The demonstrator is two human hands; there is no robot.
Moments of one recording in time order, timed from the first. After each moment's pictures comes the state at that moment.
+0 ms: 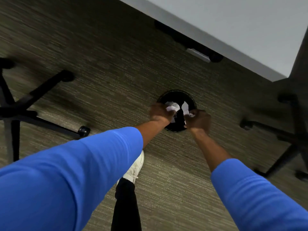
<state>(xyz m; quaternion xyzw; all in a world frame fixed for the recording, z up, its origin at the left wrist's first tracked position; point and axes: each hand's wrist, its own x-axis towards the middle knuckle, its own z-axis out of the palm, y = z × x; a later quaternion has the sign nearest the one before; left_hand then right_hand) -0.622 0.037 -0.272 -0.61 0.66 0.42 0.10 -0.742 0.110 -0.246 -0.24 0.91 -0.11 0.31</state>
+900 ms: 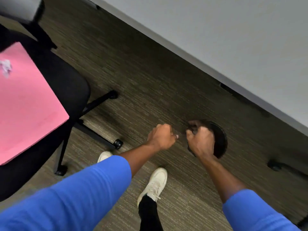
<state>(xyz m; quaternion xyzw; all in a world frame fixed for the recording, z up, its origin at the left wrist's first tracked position) -0.450 -0.016 -0.186 -0.62 0.64 0.45 0.08 -0.604 0.028 -0.163 -0.43 0.84 -0.10 0.30</state>
